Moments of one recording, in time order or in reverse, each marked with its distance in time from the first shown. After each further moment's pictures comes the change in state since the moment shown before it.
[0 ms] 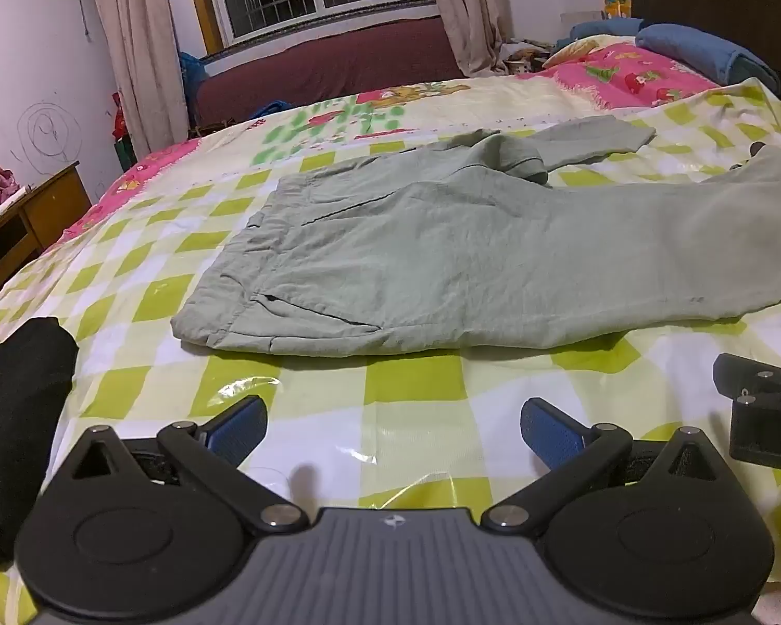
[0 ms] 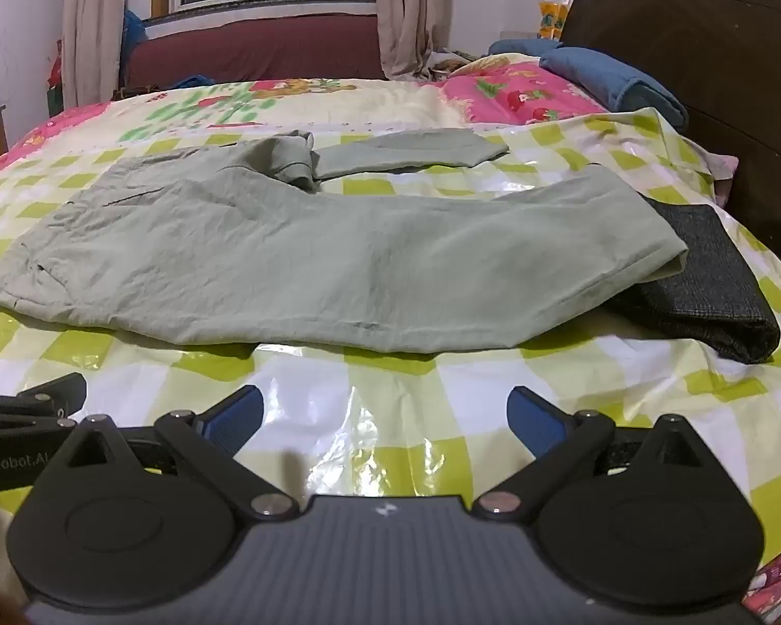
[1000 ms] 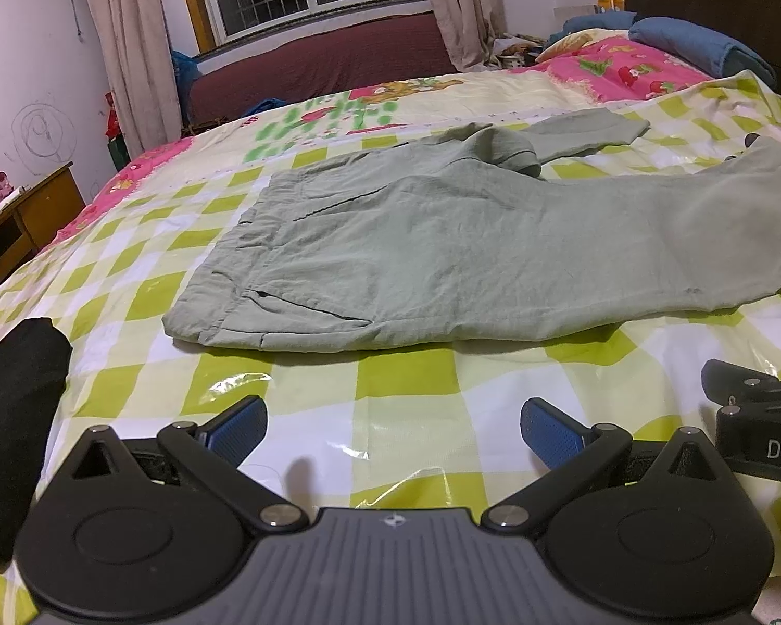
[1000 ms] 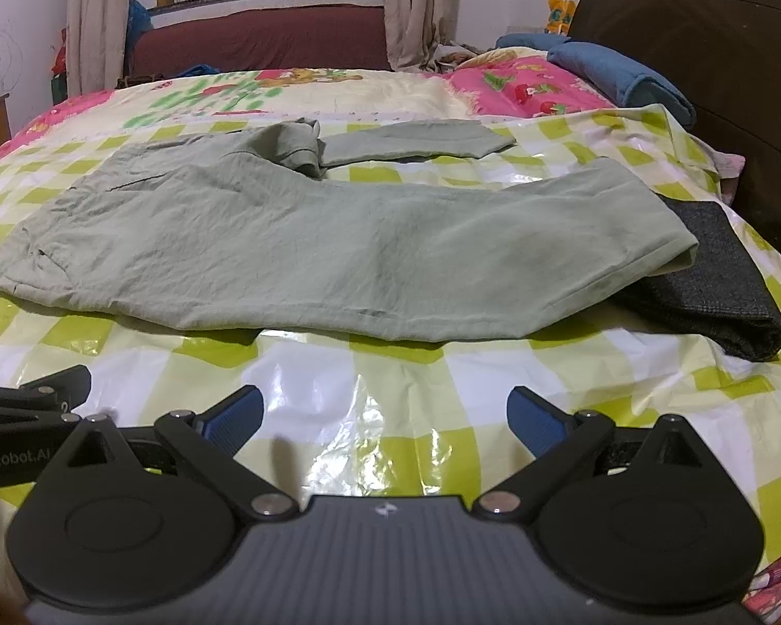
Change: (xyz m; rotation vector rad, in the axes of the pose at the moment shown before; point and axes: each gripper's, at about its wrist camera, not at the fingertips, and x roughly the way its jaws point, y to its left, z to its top) left arm 0.003 -0.003 -0.001 0.013 0.009 -0.008; right arm 0.004 0.003 -0.003 -0.008 0.014 0.002
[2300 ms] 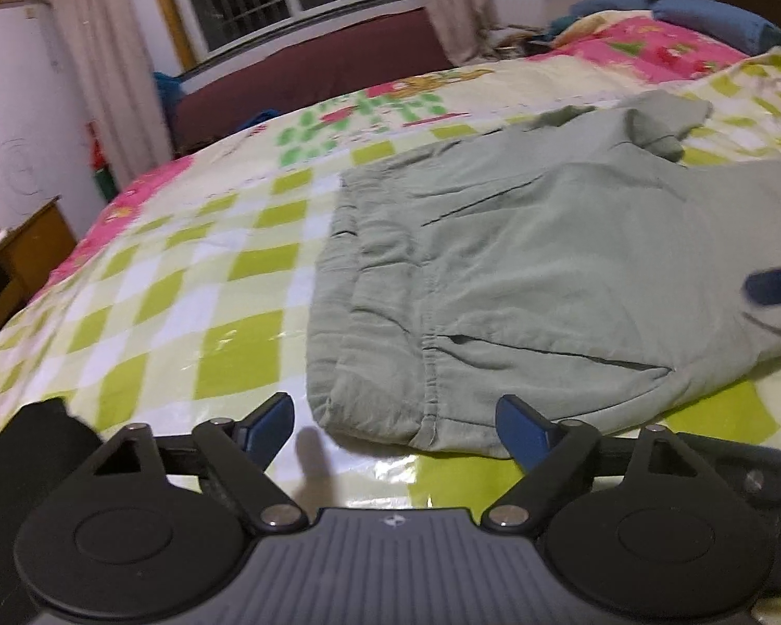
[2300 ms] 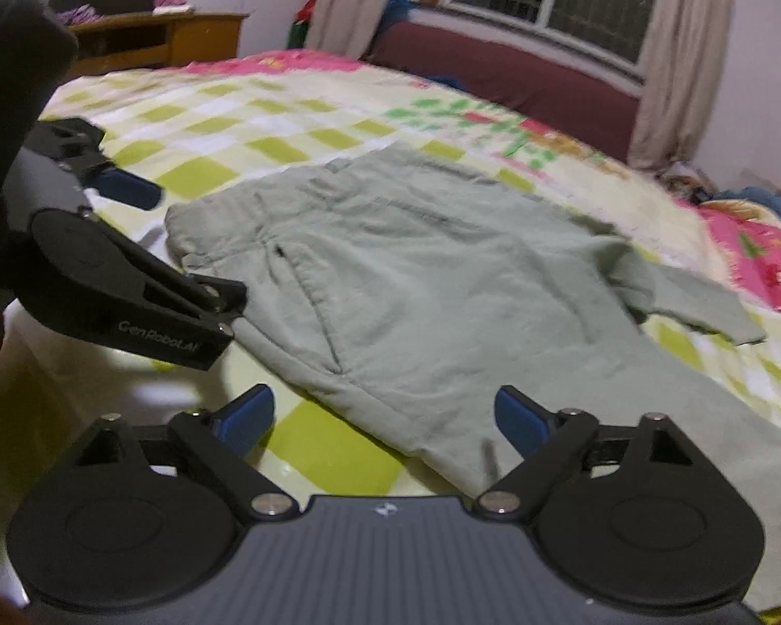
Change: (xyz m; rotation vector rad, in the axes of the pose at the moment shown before) left arm 0.093 0.126 0.025 0.122 -0.026 -0.019; right arm 0.050 0.151 0.041 -0.473 -0.055 0.380
